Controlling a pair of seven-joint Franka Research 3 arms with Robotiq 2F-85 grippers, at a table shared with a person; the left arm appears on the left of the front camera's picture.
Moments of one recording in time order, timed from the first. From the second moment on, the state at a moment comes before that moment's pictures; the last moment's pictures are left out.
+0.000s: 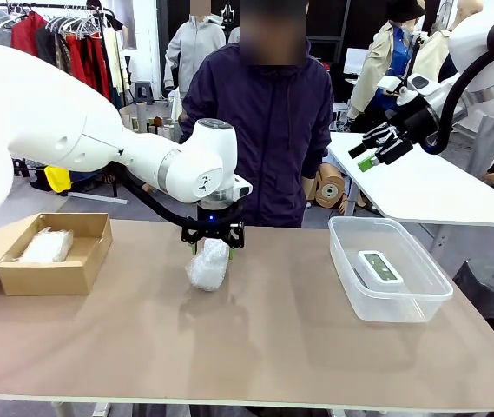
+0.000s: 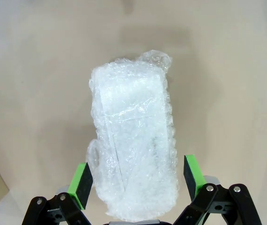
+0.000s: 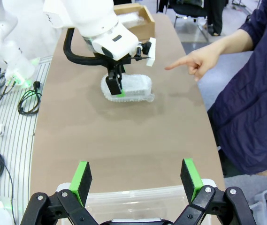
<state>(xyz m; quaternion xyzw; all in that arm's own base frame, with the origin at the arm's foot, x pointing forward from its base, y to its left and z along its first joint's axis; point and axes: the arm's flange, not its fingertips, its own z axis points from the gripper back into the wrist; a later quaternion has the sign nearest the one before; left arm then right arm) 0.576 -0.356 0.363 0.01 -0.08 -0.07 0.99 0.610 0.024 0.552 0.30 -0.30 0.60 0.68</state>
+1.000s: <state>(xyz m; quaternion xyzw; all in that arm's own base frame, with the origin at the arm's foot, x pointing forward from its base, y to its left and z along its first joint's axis) 0.572 -0.370 0.354 0.07 -0.06 -0.10 0.99 0.610 0.024 0.552 0.30 -0.30 0.60 0.68</state>
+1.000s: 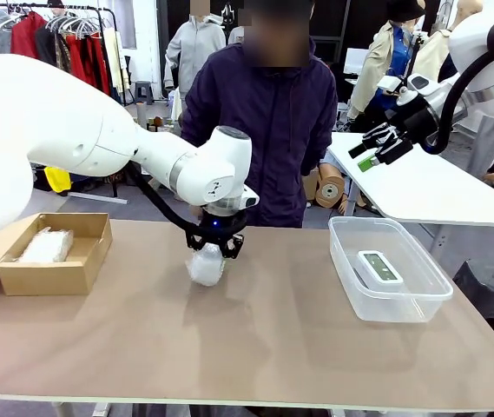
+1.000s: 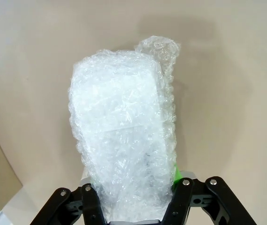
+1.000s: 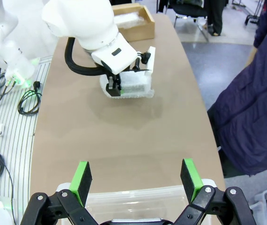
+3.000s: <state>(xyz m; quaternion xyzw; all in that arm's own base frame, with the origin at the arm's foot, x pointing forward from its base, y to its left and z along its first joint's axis) 0.553 -0.373 0.629 0.01 -0.19 -0.16 0.97 0.610 0.024 0.552 0.30 -0.30 0.60 0.68</state>
